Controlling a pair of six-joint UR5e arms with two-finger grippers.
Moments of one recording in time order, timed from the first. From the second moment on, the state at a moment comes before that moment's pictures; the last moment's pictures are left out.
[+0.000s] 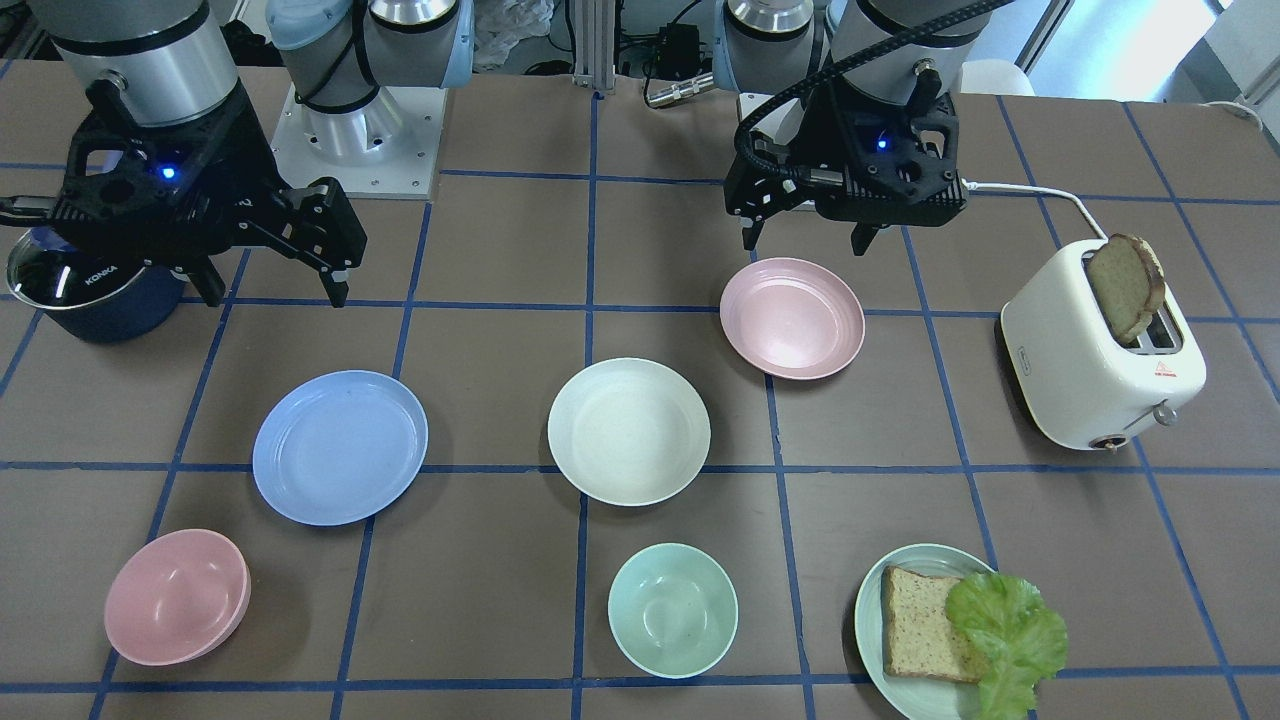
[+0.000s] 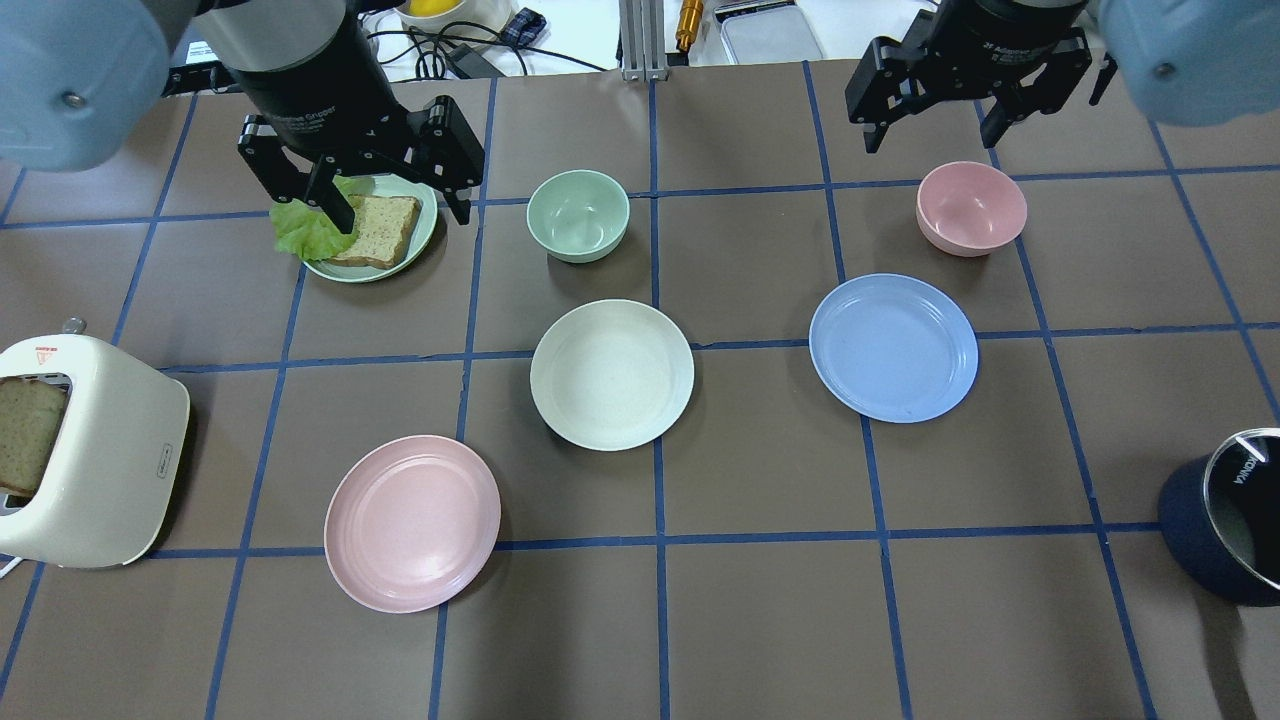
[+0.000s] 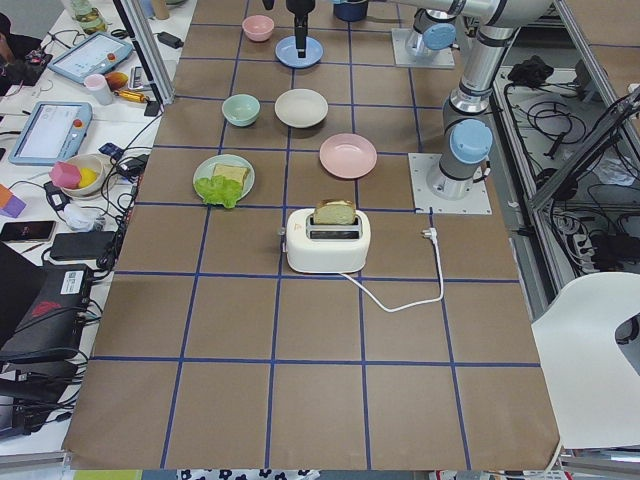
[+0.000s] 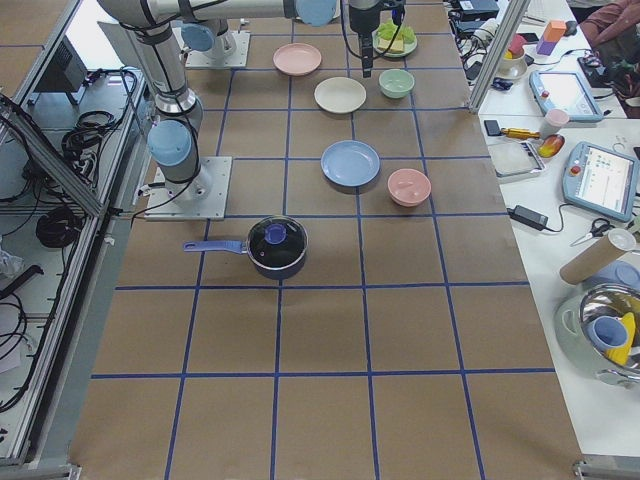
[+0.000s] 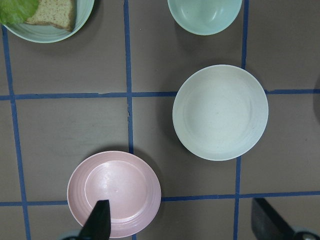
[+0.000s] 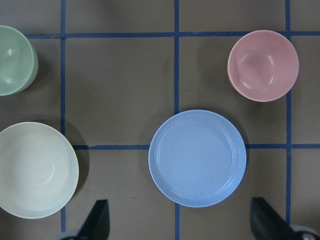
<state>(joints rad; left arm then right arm) -1.67 -1.63 -1.43 -1.67 1.52 -0.10 1.59 -1.50 1.46 -1.68 -1.56 0.02</state>
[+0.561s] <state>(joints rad) -1.66 -1.62 -1.43 -1.67 1.52 -0.10 1.58 -1.48 1.43 -1.63 -1.56 0.02</state>
